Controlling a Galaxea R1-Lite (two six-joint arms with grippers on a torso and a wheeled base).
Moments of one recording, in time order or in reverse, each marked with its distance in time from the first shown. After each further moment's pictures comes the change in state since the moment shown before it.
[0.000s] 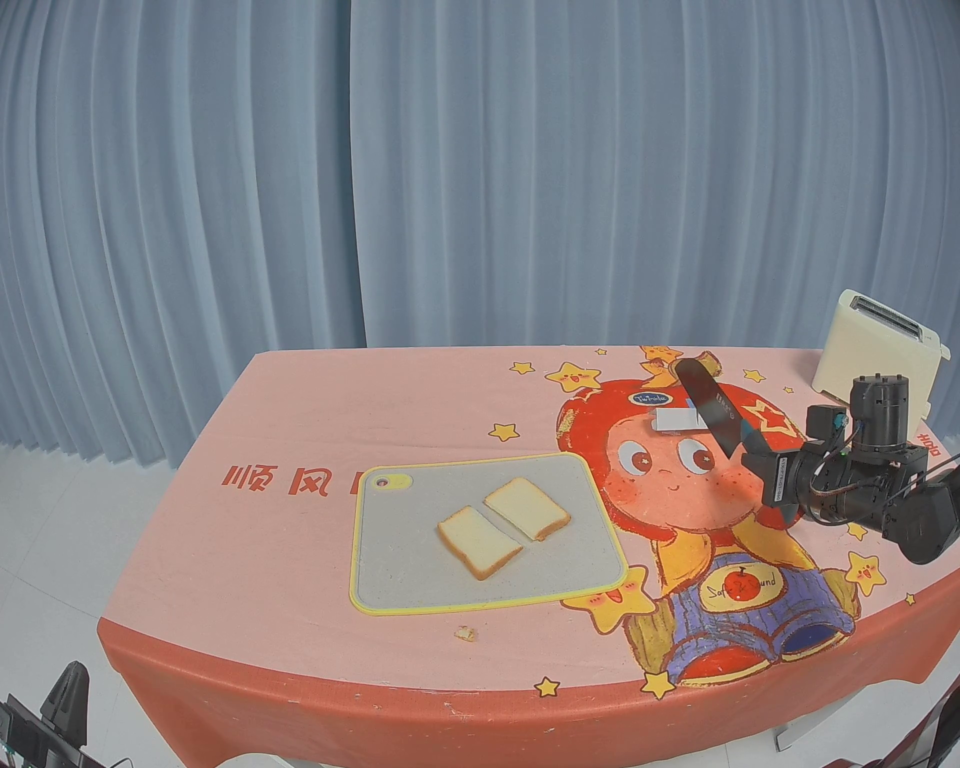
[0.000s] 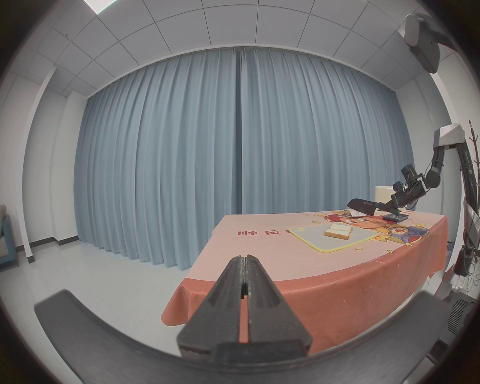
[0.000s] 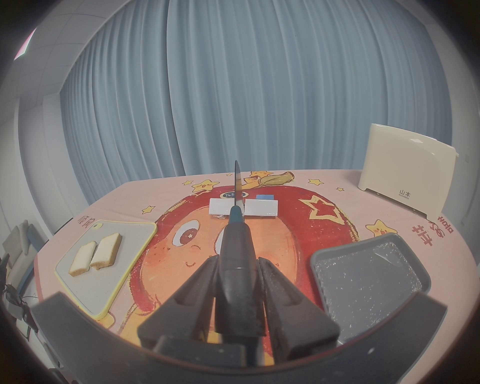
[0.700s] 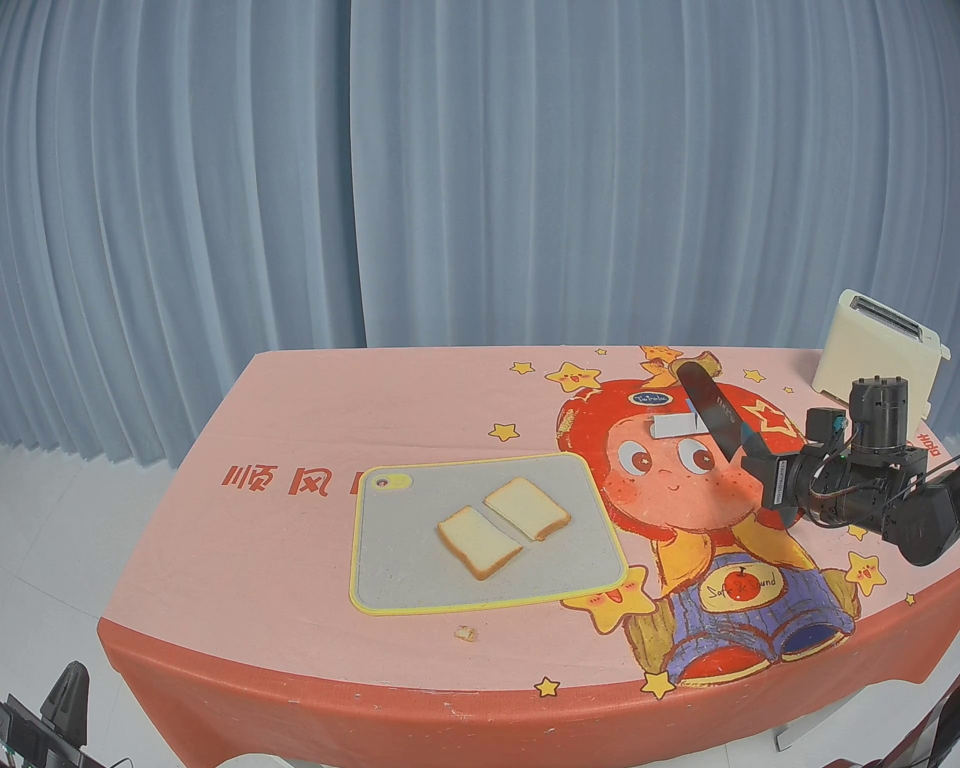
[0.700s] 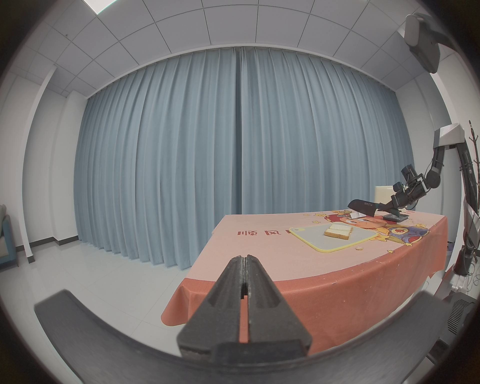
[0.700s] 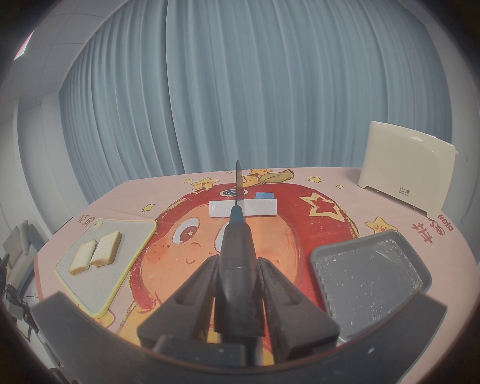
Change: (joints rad) left arm 0.000 0.000 0.000 0.000 0.000 0.000; right arm 0.005 0.000 0.005 0.004 0.000 0.001
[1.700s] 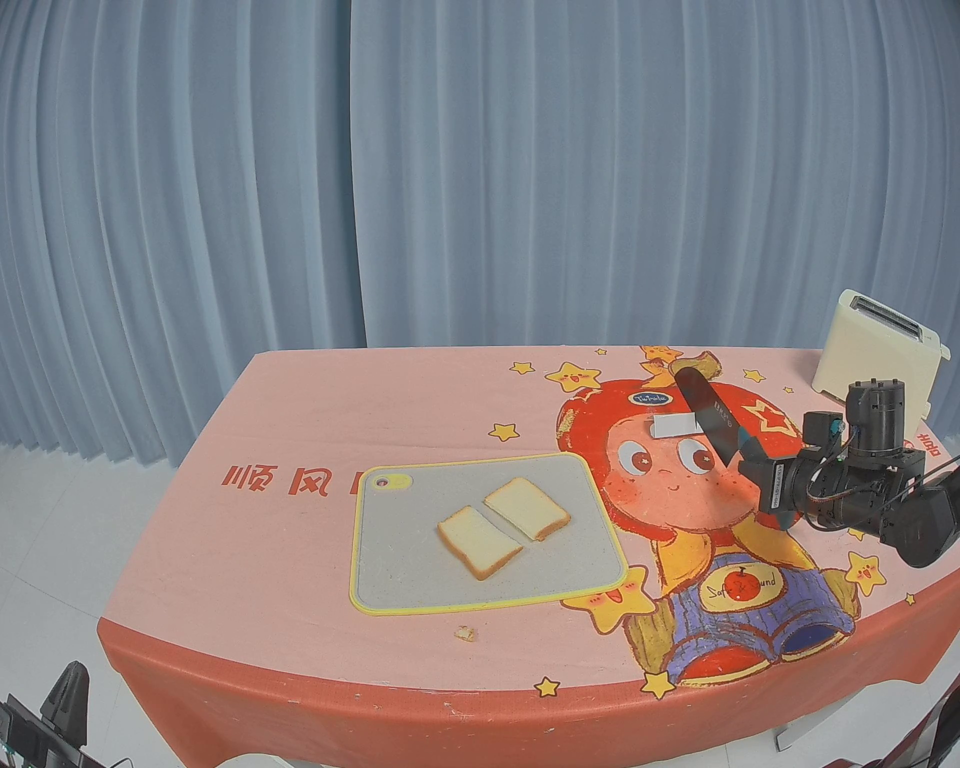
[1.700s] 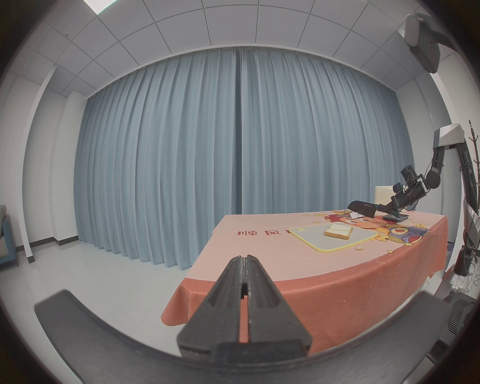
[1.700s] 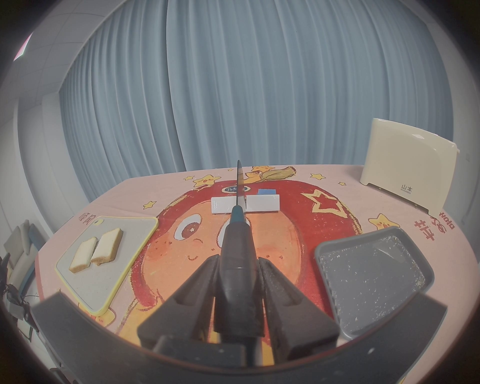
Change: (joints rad) left arm 0.000 0.000 0.000 0.000 0.000 0.000; right arm 0.010 0.004 0.003 0.007 -0.001 0.004
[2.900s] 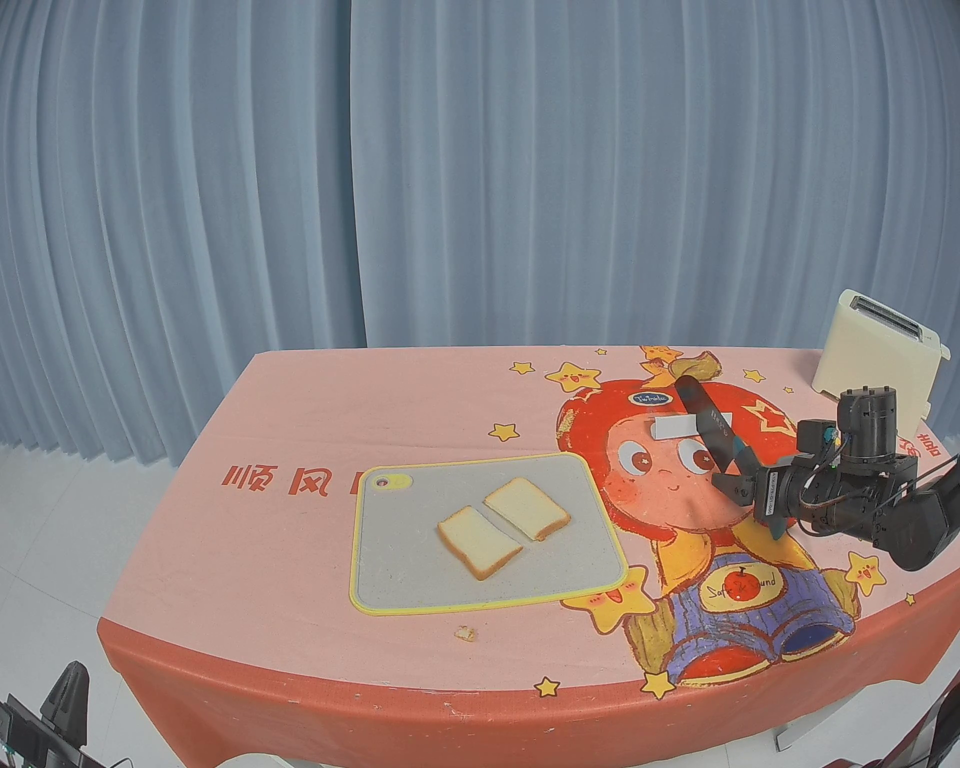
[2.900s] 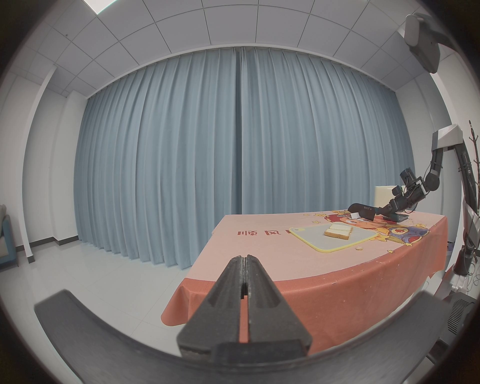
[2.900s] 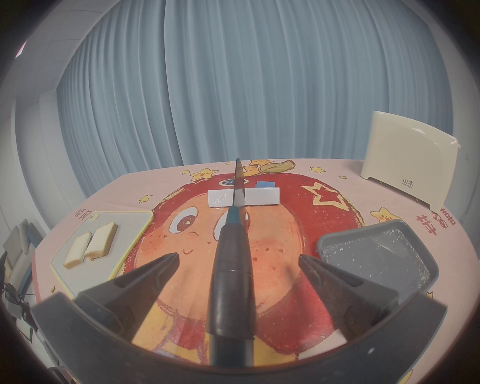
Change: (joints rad) left arm 0.000 0.000 0.000 0.000 0.000 0.000; right arm 0.004 0.032 0.006 -0.011 -0.013 0.003
